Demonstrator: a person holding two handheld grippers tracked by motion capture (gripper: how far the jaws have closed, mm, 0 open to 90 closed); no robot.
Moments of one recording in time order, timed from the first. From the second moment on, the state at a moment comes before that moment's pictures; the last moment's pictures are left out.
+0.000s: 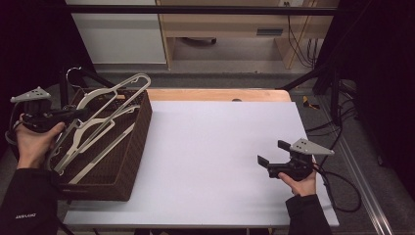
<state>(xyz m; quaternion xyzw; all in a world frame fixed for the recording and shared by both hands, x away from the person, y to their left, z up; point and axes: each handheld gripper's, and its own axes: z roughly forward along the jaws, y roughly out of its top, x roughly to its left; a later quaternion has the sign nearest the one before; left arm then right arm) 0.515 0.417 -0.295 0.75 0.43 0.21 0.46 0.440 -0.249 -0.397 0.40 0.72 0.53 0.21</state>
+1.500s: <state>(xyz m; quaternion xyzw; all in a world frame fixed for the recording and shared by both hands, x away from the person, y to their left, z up) 0.501 0.427 -0.364 0.74 0.54 0.21 0.33 0.441 -0.246 -0.398 0.40 0.72 0.52 0.21</state>
